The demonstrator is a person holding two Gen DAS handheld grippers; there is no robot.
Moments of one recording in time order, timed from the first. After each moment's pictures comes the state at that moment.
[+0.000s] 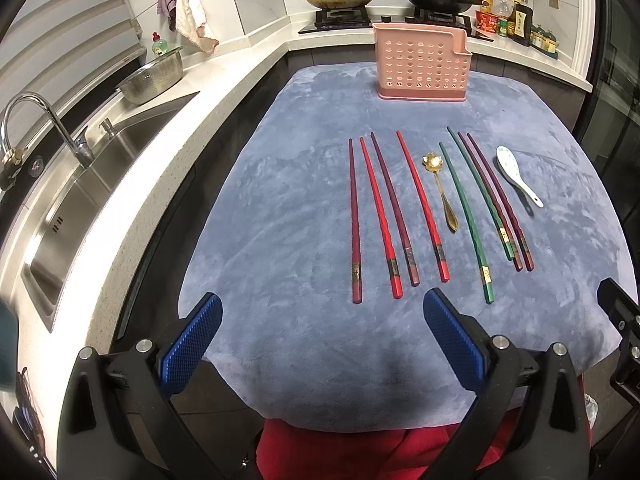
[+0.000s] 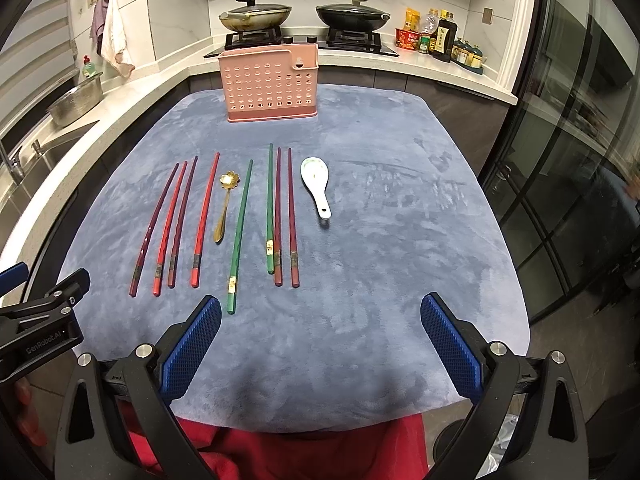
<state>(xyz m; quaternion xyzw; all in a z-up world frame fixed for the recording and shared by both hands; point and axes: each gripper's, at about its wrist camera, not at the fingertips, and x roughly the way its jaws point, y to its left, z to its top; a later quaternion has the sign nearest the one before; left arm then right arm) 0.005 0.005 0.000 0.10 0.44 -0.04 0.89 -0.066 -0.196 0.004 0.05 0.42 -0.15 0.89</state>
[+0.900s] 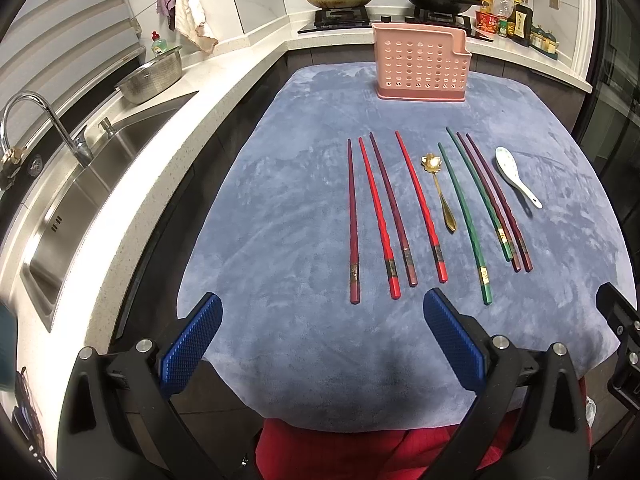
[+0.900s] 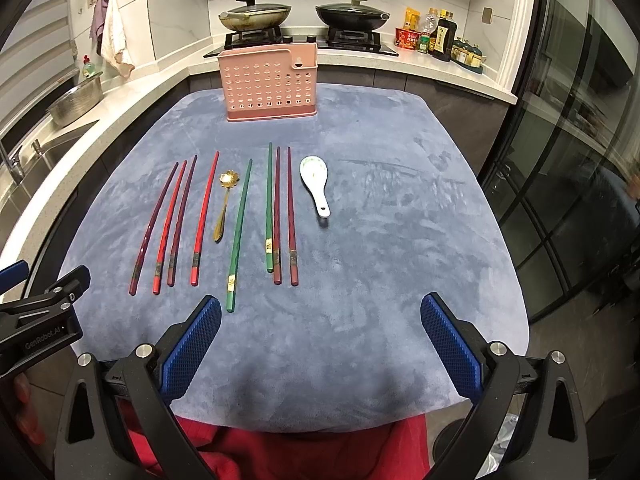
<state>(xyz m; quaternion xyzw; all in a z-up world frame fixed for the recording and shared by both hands) 0.004 0.003 0.001 0.11 0.44 -0.04 0.89 -0.067 -0.197 0.003 0.05 0.42 -0.15 0.89</state>
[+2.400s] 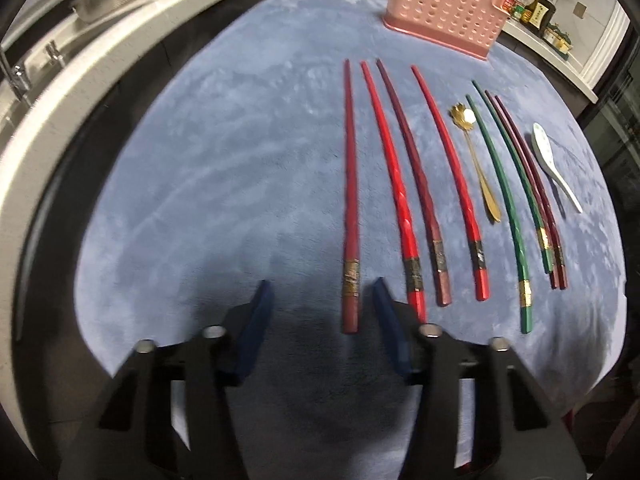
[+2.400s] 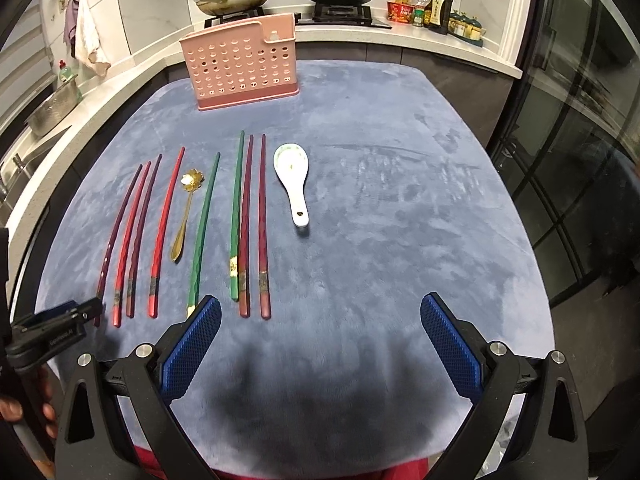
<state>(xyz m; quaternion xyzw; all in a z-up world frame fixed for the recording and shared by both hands) 0.081 0.016 -0.093 0.01 0.55 -0.10 0.83 -0.011 -0.238 -0.036 0.09 0.45 -0.15 0.88</state>
